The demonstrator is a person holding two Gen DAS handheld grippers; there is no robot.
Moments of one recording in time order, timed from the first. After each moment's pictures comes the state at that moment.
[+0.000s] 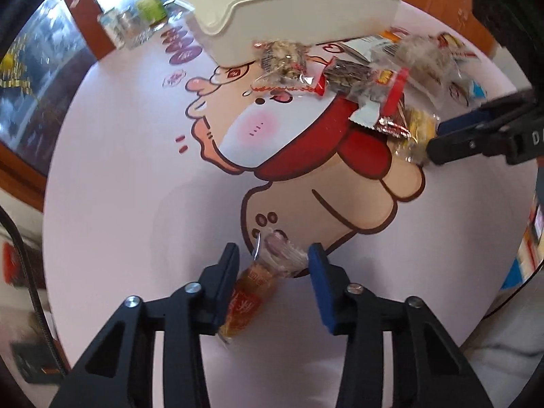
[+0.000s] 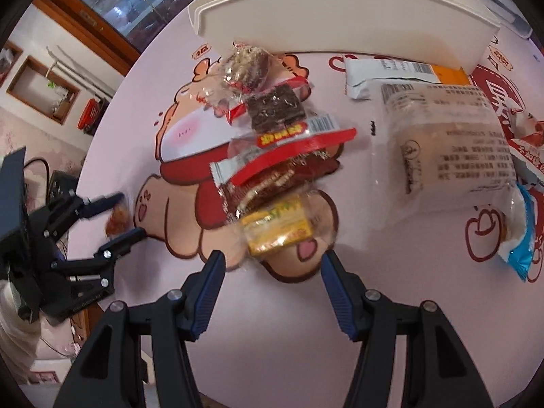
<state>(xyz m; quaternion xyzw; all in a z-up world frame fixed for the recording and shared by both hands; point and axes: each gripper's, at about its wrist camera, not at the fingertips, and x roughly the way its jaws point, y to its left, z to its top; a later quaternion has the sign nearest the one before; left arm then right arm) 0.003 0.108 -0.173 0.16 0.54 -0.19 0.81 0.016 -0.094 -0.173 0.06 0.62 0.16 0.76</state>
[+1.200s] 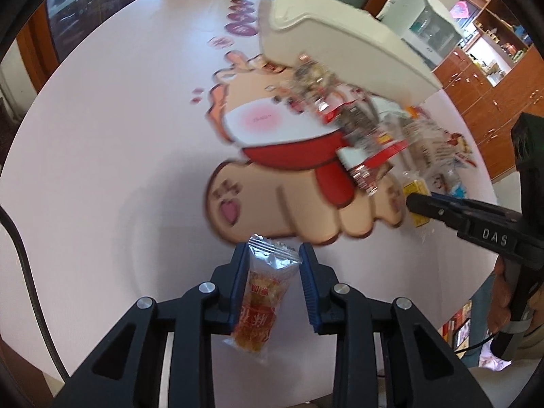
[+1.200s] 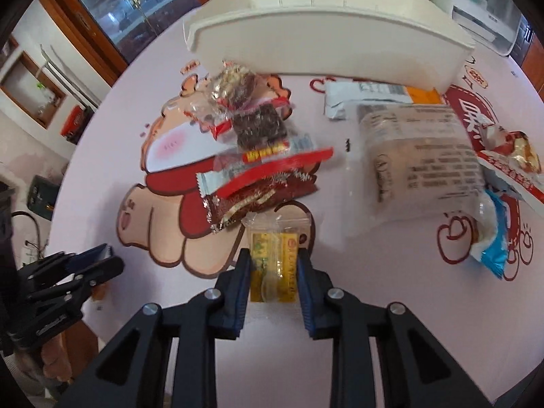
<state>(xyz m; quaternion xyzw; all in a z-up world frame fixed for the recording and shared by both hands) -0.017 0.116 -0.163 -0.09 0.56 -0.13 0.81 0.001 -0.099 -0.161 0.02 0.58 0.12 0.80</state>
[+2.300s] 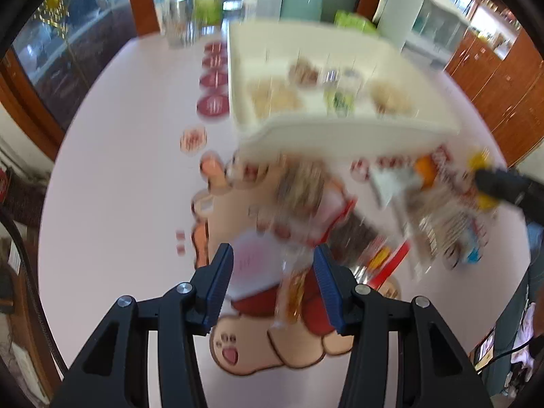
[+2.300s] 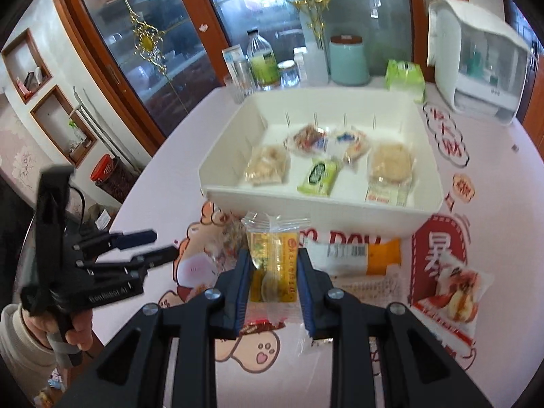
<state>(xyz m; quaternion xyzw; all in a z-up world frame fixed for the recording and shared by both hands) 0.094 0.067 -0.115 0.01 0.56 -0.10 0.82 0.079 -0.141 -0.056 0.04 0.48 0.17 0.86</state>
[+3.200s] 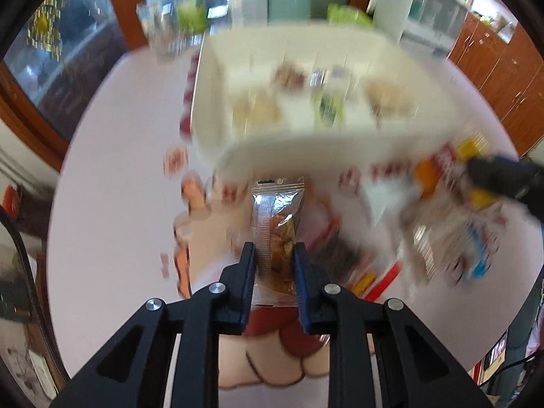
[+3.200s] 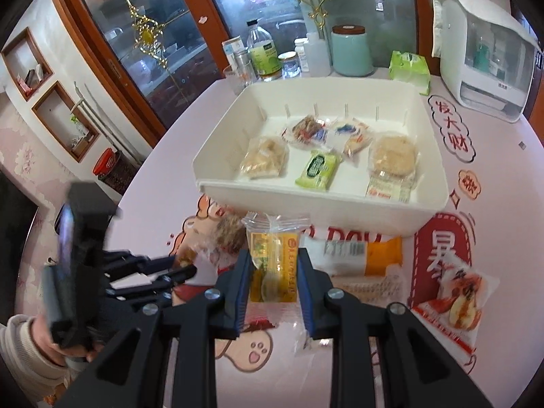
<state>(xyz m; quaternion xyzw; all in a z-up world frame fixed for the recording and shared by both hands) 0.116 0.021 -0.090 0.05 0.54 -0.09 0.83 0.093 -0.153 -0.057 0.04 0.49 0.18 0.85</state>
